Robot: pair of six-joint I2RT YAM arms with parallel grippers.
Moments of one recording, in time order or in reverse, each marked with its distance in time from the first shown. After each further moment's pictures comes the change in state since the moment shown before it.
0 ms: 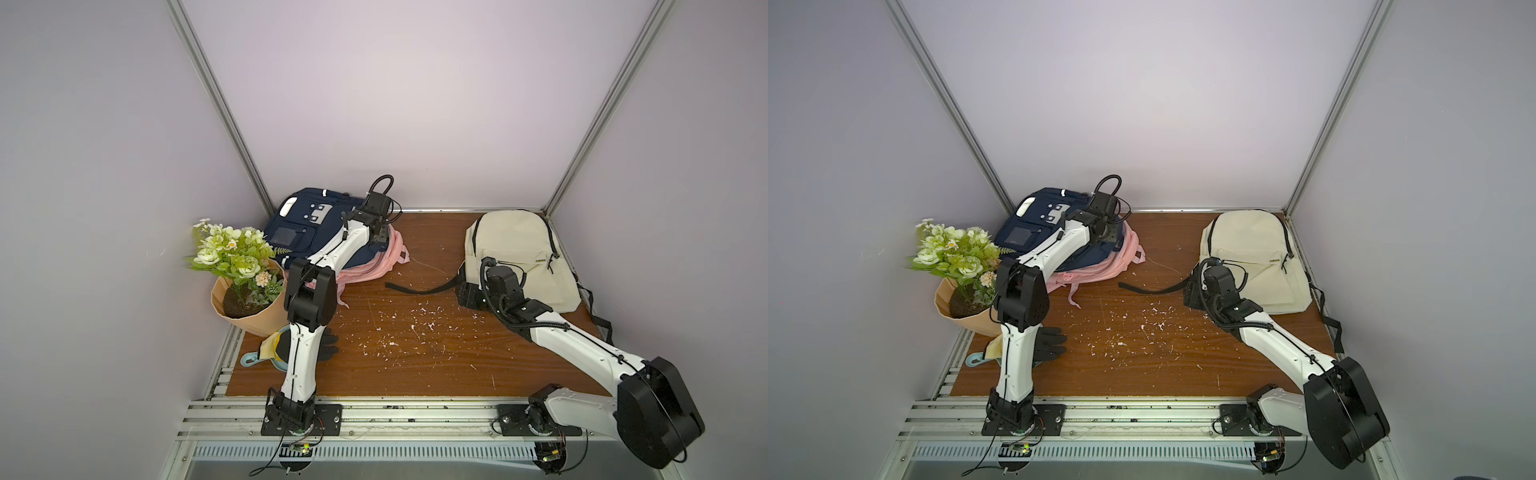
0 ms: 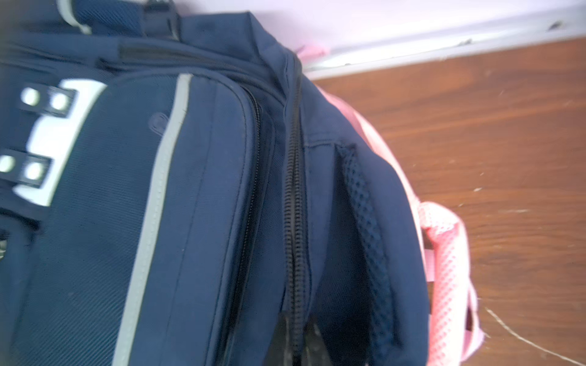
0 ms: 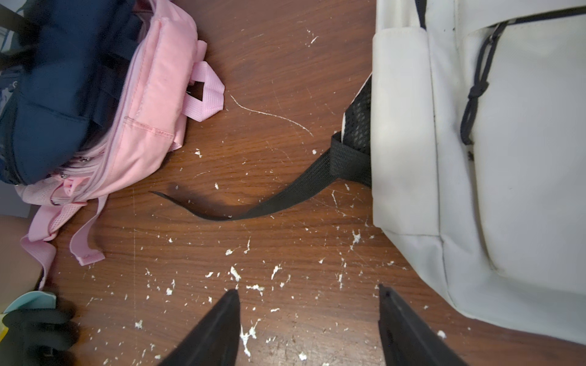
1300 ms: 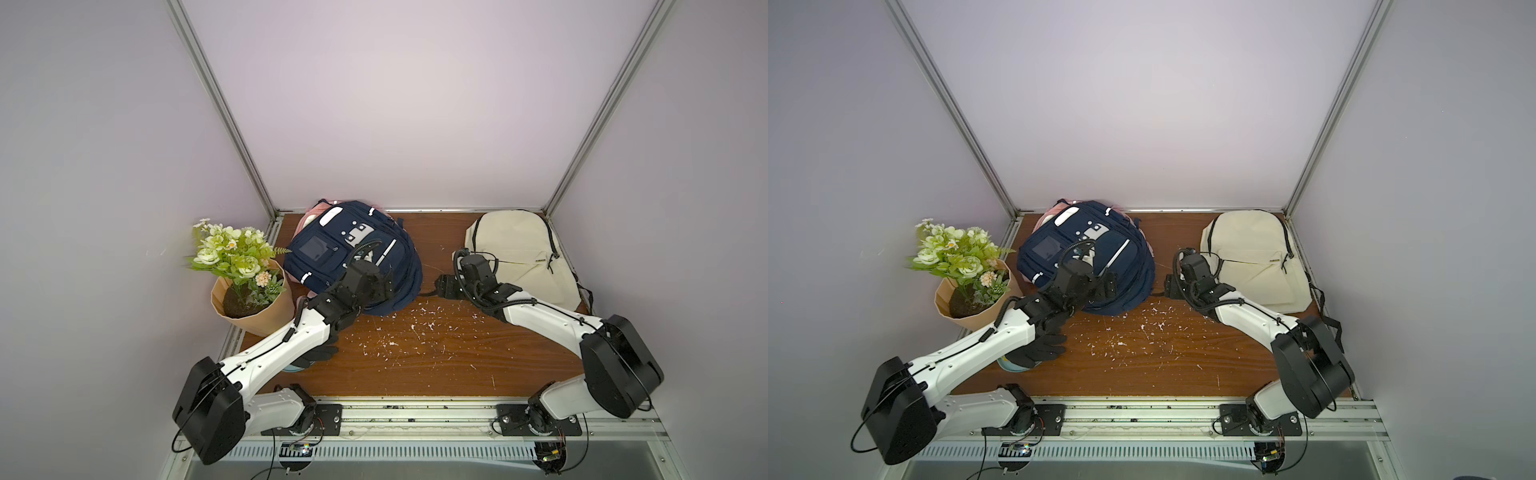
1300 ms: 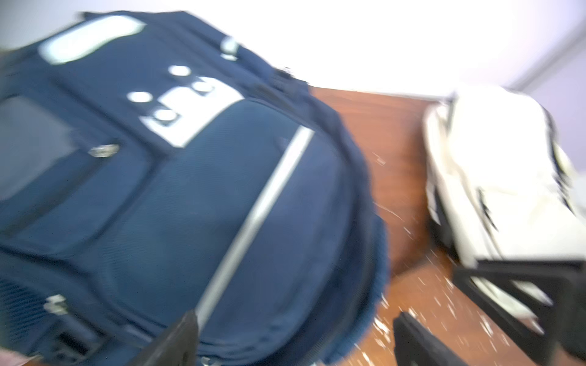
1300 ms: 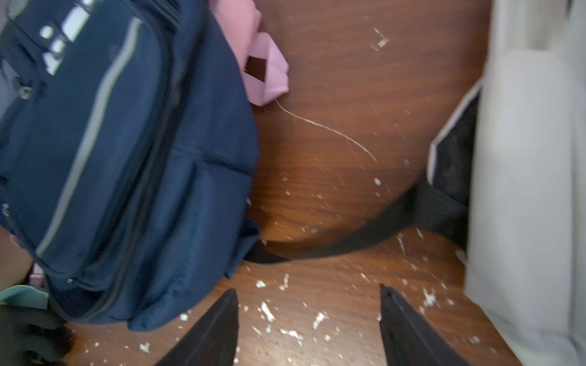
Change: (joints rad) left arm -0.230 -0.932 -1.117 0.478 0.007 -0.291; right arm 0.096 0.286 0.213 0.063 0.015 -0.045
